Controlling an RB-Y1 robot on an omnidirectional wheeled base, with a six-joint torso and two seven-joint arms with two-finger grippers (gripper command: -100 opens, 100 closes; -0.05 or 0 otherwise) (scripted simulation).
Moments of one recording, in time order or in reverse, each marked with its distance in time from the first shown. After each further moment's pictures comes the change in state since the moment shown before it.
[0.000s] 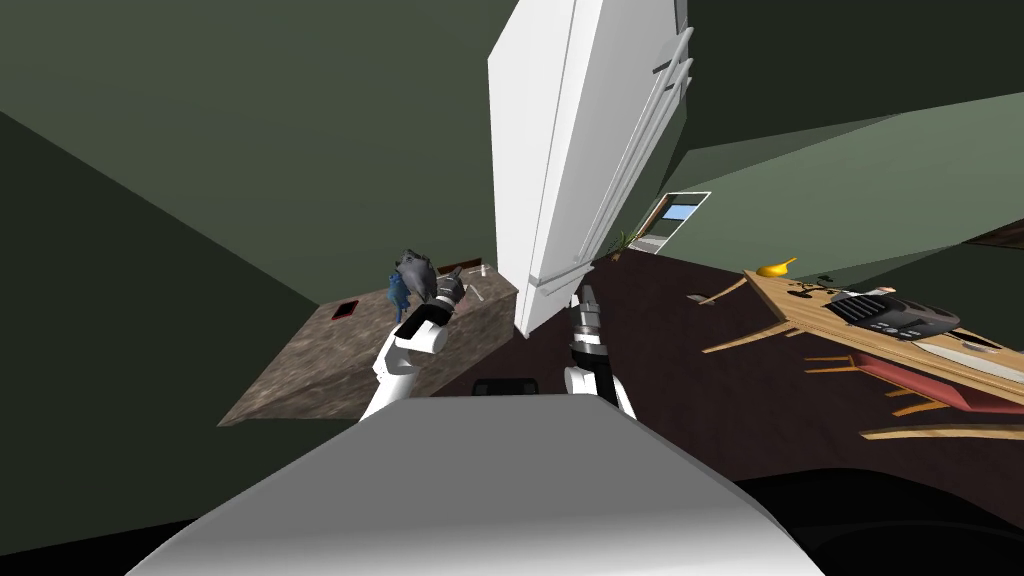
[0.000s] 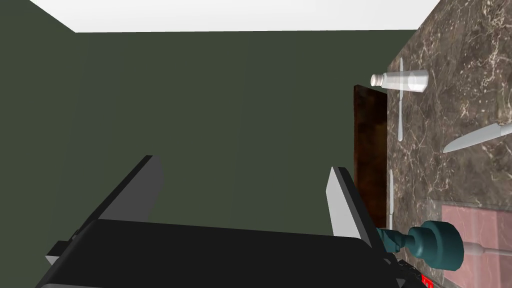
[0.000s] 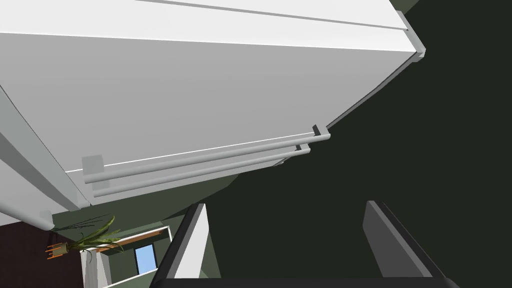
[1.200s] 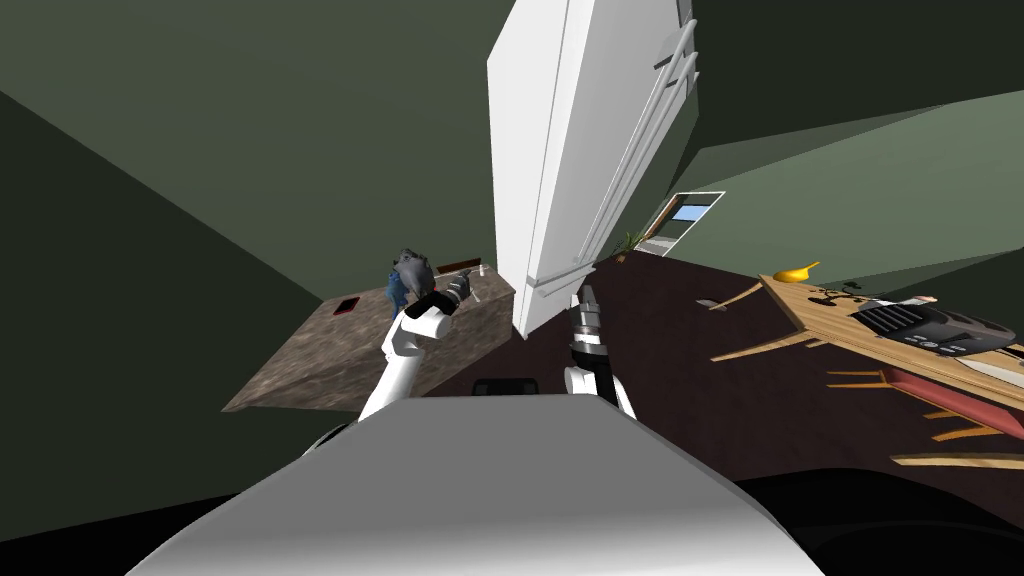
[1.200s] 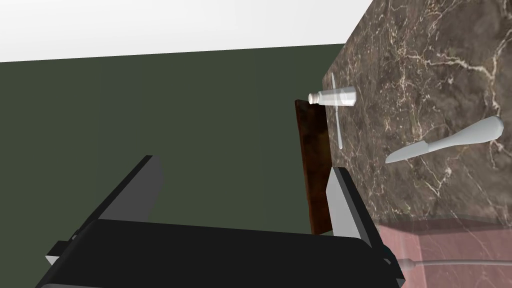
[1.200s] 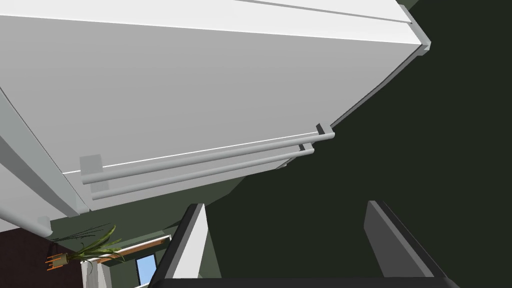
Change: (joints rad) left arm -0.151 0.029 -0.002 0.047 0.052 0.315 0.001; right arm 0.000 0.000 0.000 0.000 0.000 0.000 0.000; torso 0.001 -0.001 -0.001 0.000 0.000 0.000
